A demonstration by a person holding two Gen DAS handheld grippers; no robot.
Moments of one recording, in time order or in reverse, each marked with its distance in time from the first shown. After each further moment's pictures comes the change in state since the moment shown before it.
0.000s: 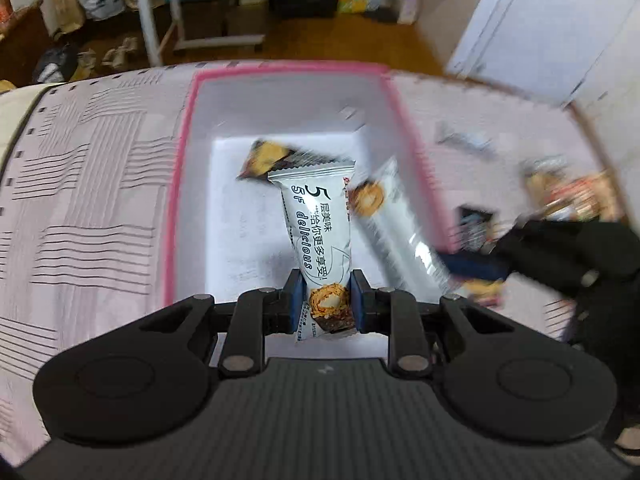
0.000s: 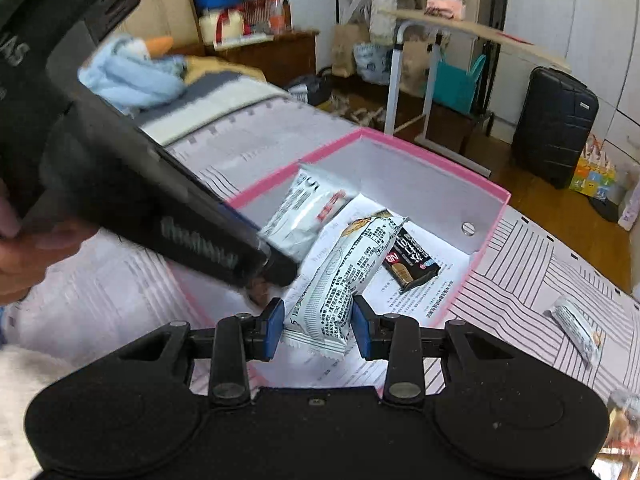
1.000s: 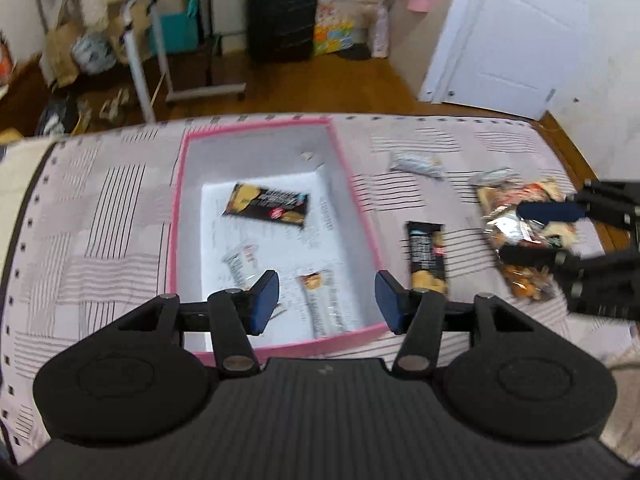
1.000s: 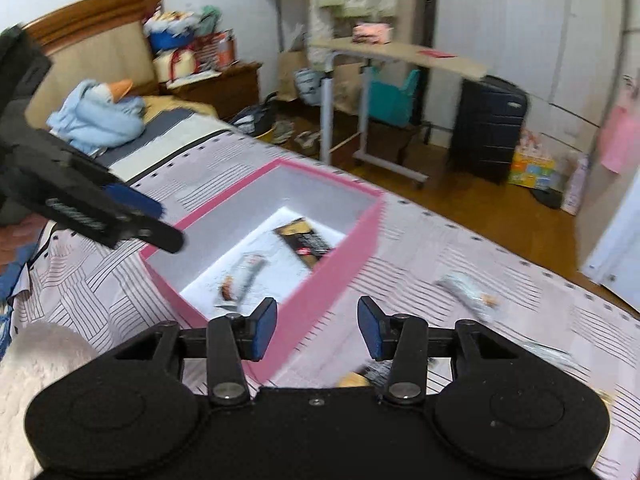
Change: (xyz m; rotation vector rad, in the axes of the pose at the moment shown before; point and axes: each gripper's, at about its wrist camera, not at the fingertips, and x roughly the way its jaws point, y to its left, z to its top) left arm -0.109 -0.051 -0.021 0.080 -0.150 -0.051; right arm -0.174 -0.059 -0.043 0.126 -0.104 -0.128
